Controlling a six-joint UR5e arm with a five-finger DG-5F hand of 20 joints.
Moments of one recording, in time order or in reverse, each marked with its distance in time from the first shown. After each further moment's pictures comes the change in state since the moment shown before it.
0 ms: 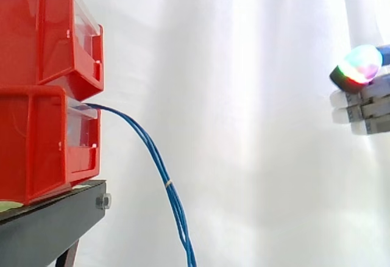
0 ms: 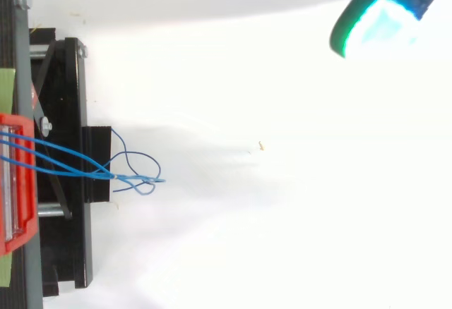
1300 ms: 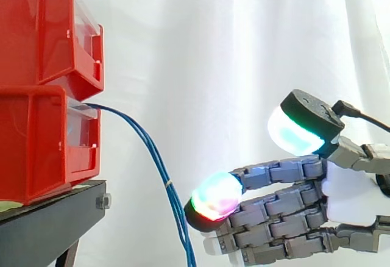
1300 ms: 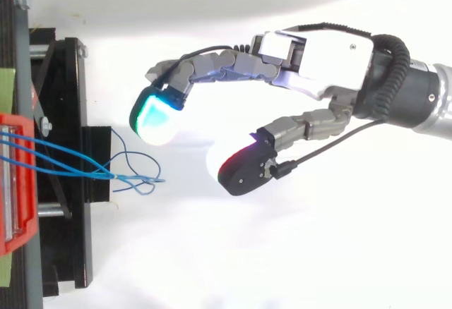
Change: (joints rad) arm 0.025 -0.482 0.351 0.096 -0.022 0.143
